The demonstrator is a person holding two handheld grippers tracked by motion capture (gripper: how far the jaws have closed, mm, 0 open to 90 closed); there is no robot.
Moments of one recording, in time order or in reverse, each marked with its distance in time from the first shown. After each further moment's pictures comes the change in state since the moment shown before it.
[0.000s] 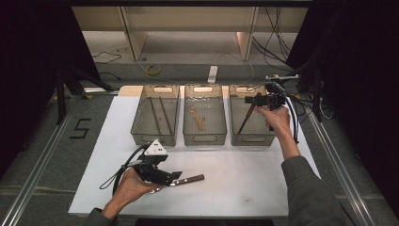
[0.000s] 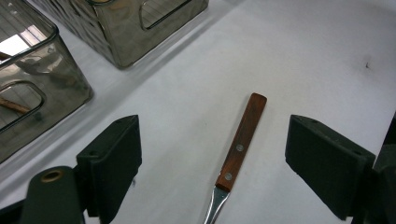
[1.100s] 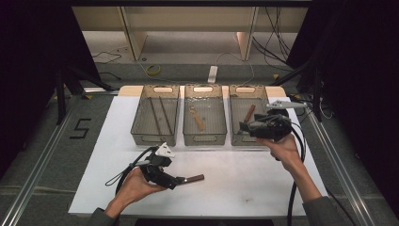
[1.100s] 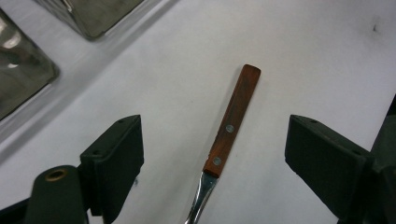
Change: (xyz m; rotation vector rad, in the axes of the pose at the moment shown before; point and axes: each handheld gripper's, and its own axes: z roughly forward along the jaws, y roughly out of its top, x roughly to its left) left arm -0.009 0.005 0.020 0.153 -0.027 0.036; right arm 0.048 -0.082 -0.073 -0.104 0.234 -0.255
